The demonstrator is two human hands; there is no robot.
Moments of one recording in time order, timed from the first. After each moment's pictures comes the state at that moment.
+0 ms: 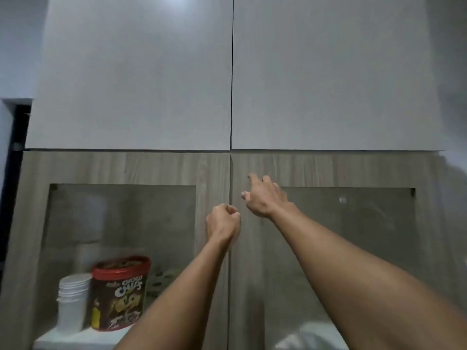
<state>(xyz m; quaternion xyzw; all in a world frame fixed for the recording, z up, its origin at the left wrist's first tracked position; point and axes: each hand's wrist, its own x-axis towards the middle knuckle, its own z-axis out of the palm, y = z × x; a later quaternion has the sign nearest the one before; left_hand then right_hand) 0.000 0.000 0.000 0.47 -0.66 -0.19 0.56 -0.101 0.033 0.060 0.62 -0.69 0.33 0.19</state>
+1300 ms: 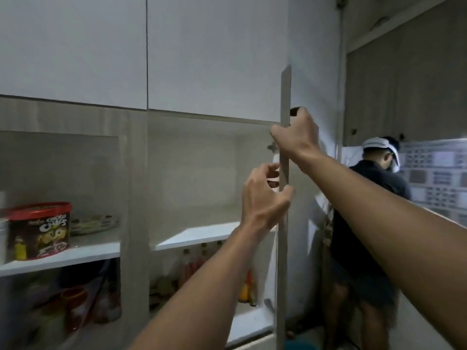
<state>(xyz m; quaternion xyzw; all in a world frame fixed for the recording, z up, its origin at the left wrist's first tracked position) -0.057 0.380 -0.071 0.09 -0.75 -0.34 0.56 -0.116 0.430 0.036 0.38 -0.67 0.60 0.22</state>
